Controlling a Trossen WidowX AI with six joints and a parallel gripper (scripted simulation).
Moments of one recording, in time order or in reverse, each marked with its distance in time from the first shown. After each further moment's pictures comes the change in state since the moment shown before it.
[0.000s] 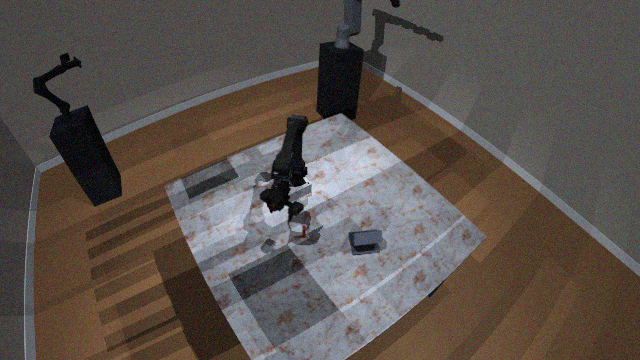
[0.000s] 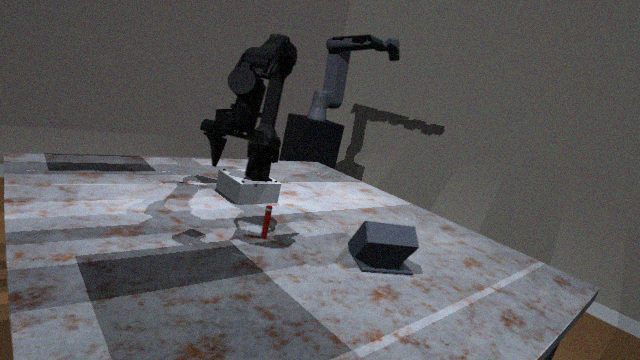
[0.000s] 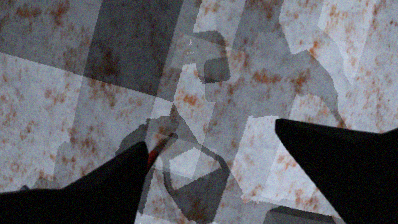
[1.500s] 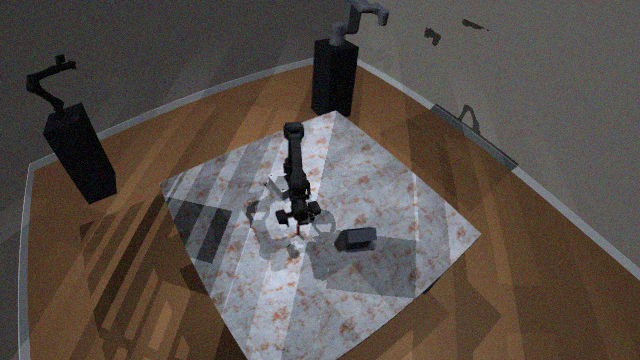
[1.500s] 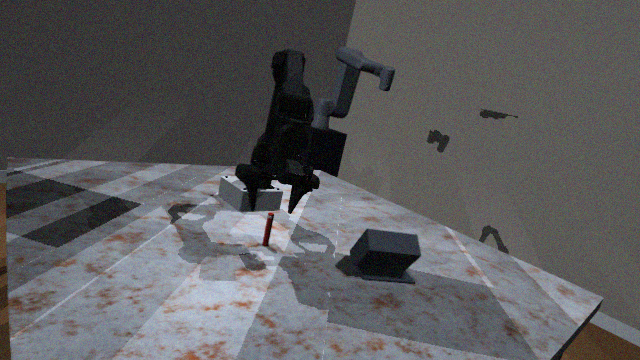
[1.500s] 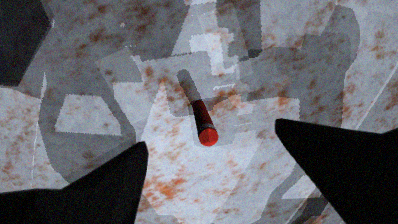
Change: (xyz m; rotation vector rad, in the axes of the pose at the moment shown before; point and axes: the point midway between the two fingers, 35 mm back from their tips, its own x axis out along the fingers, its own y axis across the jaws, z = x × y) arm 0.053 0.089 -0.056 -0.894 0.230 0.071
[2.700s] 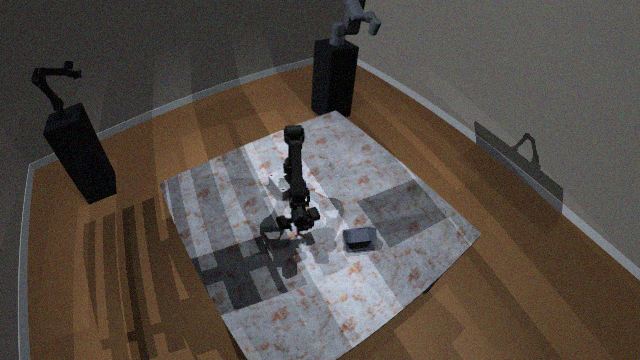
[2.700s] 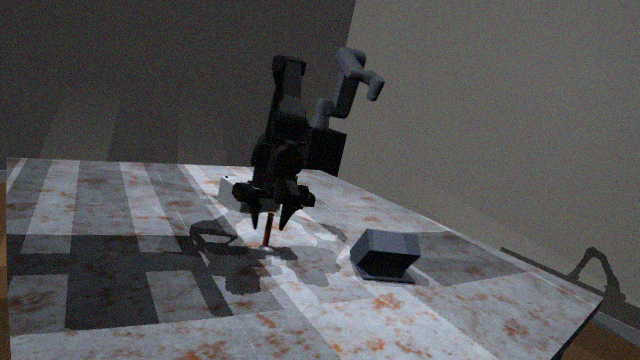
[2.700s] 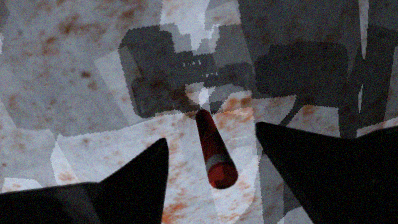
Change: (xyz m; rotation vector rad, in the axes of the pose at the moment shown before) arm 0.045 0.001 -0.003 -0.001 0.003 0.000
